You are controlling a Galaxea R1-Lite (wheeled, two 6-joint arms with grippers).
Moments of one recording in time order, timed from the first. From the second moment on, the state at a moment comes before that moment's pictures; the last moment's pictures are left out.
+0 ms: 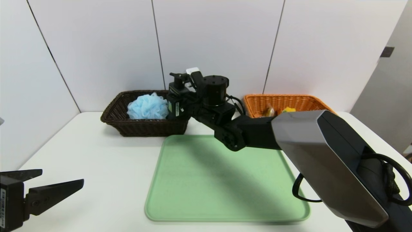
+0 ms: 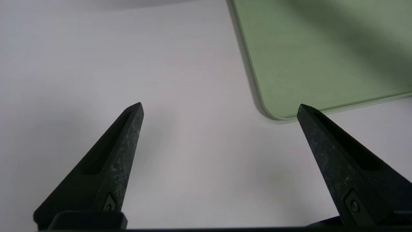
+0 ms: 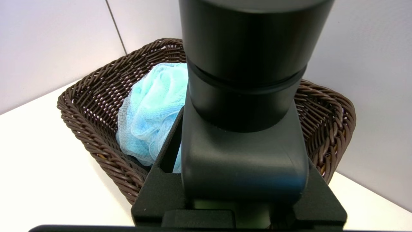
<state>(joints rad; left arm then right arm) -0.39 0.93 -0.82 0.42 0.09 -0.19 0.73 2.47 -1.96 -0.56 0.03 0.04</state>
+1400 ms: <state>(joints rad) -0.39 0.94 -0.82 0.42 0.09 -0.18 0.72 2.43 -1.96 -0.57 0.05 0.03</state>
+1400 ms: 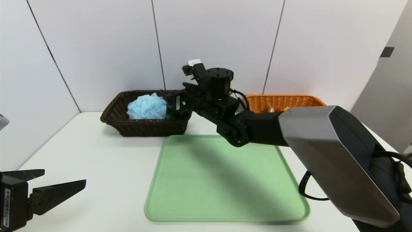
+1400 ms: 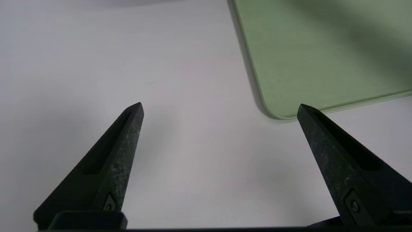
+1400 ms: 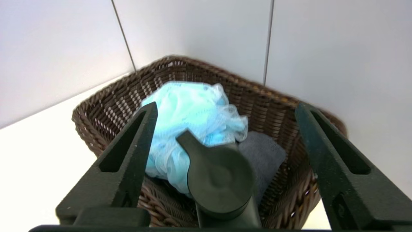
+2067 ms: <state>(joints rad) -0.39 0.97 -0.94 0.41 0.10 -0.19 0.63 2.12 -1.95 -0.18 -0.02 0.09</state>
